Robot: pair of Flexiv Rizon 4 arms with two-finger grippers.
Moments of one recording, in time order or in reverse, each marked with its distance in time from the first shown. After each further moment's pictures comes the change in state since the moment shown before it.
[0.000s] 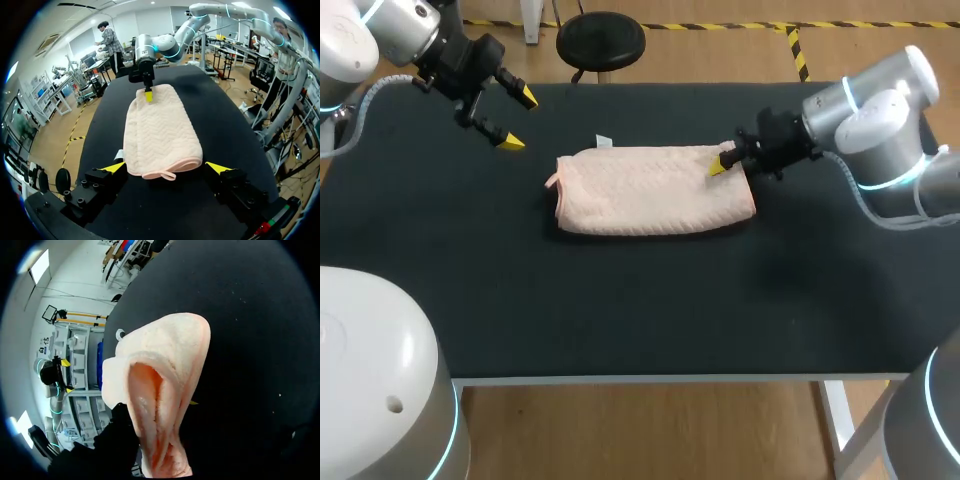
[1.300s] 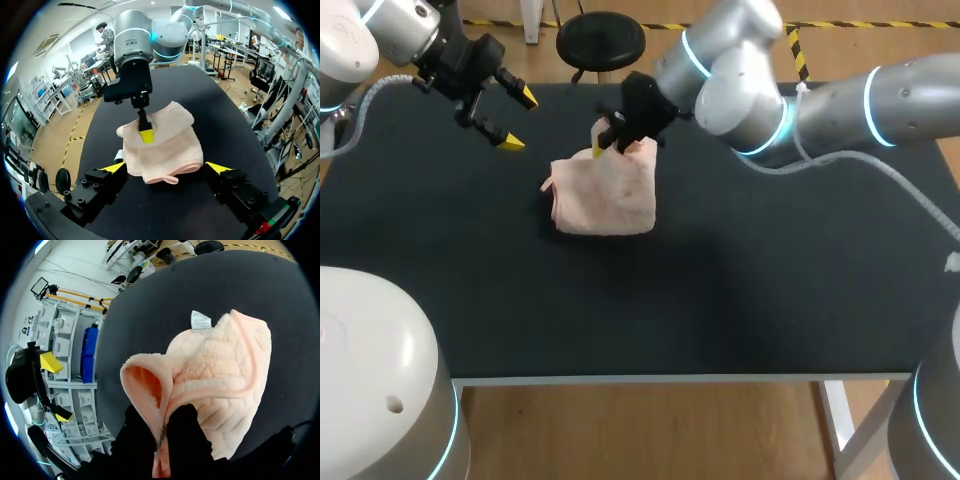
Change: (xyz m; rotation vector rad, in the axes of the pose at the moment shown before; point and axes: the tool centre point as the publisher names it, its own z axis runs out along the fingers) left arm 0.000 0.000 0.000 0.000 0.000 0.000; right arm 0.172 -0.003 0.140 0.061 -0.167 -0.131
